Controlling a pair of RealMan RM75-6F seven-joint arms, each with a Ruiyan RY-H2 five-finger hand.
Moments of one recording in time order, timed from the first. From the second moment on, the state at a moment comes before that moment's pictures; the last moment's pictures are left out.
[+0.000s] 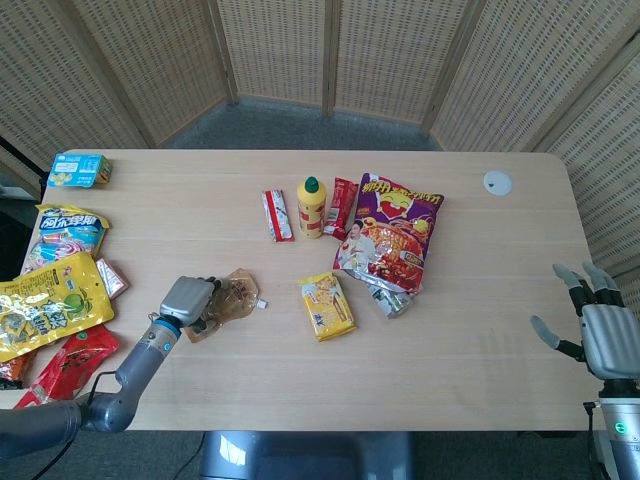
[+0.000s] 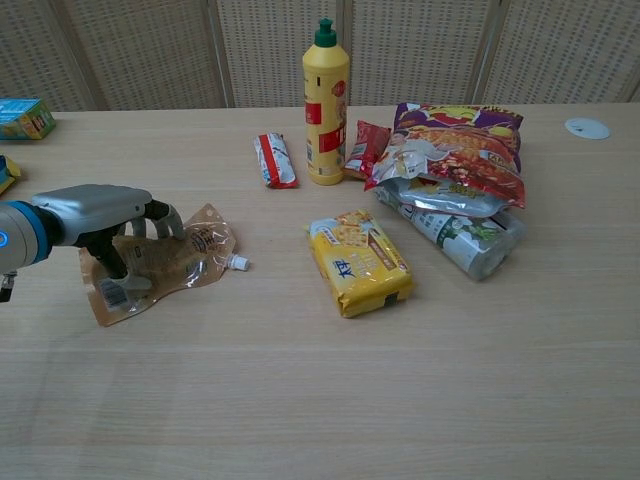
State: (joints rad) left arm -0.72 -1.59 -0.05 -1.34 0.96 0.85 0.39; right arm 0.15 -1.05 0.12 -1.67 -1.42 1.43 0.03
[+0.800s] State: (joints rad) left arm -0.66 -1.54 -0.16 -1.38 1.11 1.01 0.18; right arm 0.15 -1.06 0.12 -1.67 -1.43 1.44 0.05
